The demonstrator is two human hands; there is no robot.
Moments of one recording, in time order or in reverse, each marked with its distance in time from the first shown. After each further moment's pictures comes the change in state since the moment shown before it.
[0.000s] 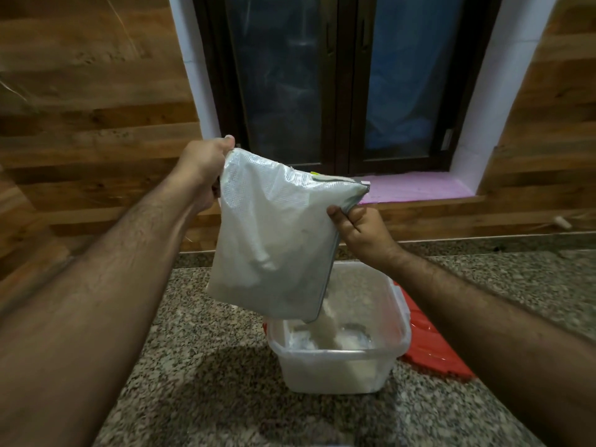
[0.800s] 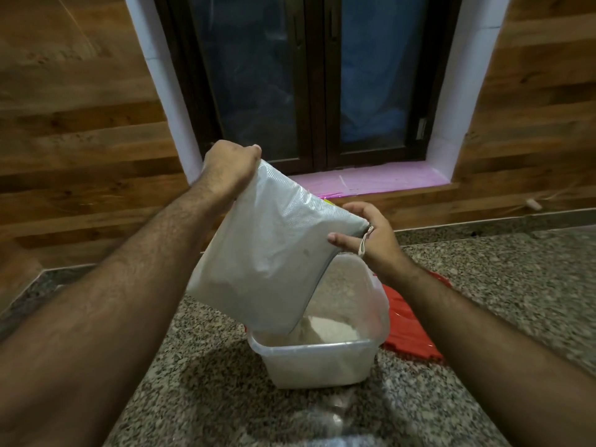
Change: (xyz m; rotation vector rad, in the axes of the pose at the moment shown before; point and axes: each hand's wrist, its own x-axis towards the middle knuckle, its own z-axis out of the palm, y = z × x) left_hand -0.003 -0.015 0.087 0.511 0.102 0.241; right_hand -0.041 0.039 -0.042 0.314 0.114 0.143
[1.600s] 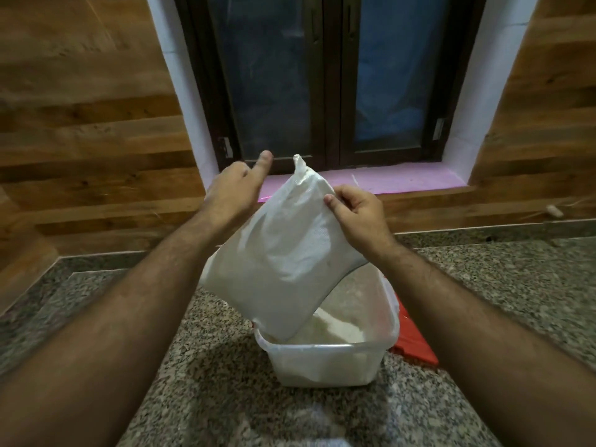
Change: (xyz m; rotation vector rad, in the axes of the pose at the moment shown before) left_hand -0.016 -0.043 -0.003 0.277 -0.078 0.129; right_hand 0.033 -0.036 0.045 -0.370 0.082 -0.121
